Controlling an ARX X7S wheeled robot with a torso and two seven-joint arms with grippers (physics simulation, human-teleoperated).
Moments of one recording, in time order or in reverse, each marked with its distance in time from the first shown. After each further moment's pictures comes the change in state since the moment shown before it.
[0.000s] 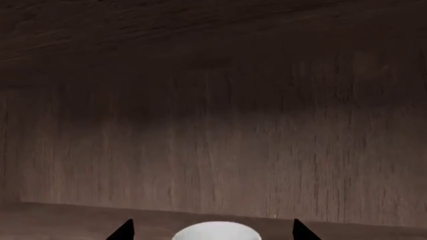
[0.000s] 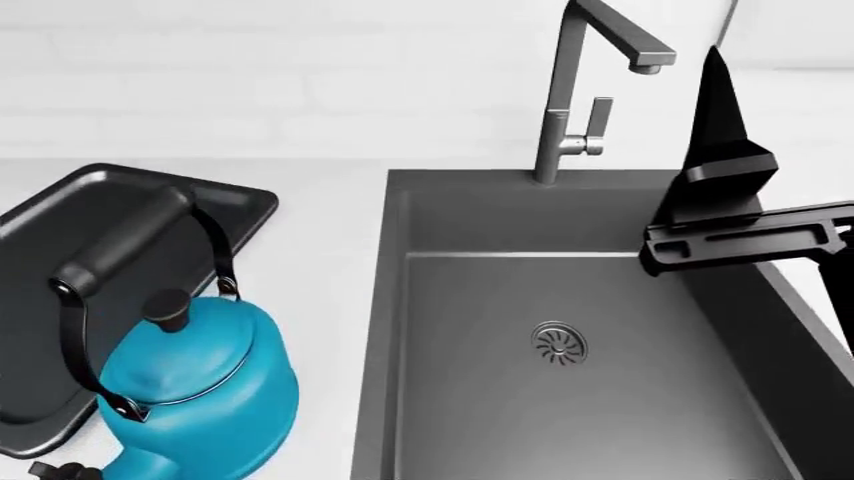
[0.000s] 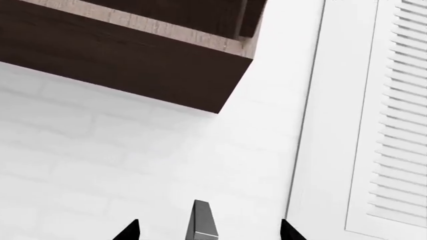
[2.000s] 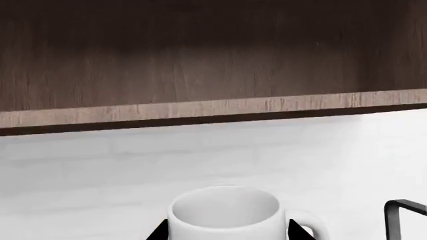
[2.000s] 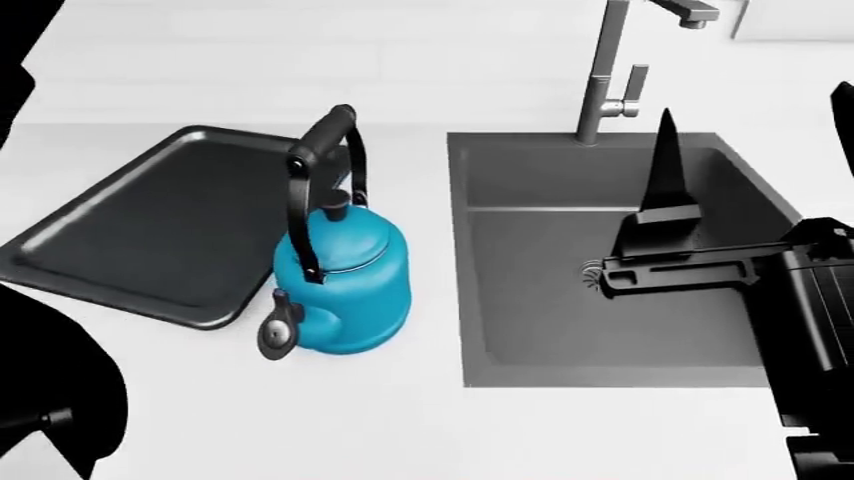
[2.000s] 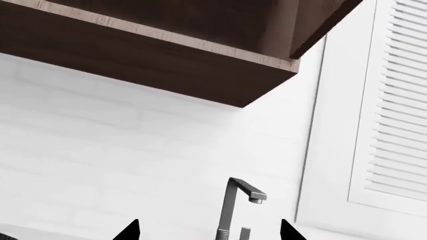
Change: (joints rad) left arm 0.920 -0.217 -0.272 1.558 -0.567 -0.635 -0.105; right arm -0.245 -0.047 -0.078 0.008 -0.303 -0.072 -0.016
